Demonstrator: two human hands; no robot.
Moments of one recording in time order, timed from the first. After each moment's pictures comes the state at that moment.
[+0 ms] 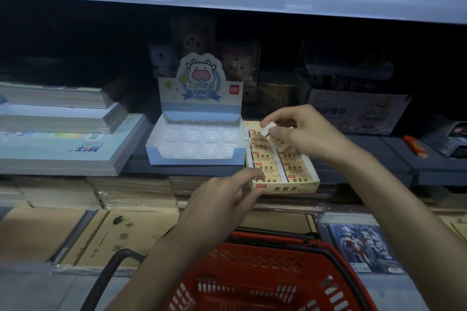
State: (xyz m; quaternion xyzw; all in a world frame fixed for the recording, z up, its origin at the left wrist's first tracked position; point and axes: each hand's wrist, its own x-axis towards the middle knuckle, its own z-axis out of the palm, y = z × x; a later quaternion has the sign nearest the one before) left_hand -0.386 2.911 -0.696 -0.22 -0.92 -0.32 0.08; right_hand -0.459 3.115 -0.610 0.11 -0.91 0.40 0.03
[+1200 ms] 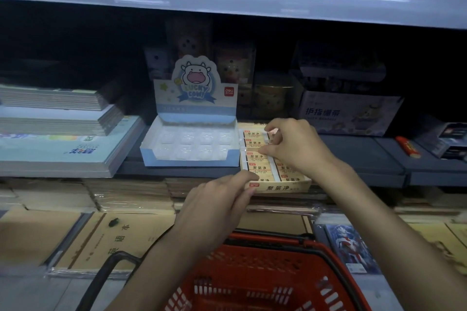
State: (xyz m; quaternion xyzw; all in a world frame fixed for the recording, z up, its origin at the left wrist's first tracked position) left_hand -0.381 2.917 -0.698 -0.21 -0.94 -0.23 0.12; right_hand -0.474 3.113 -0.641 0.07 -0.97 0.19 0.12
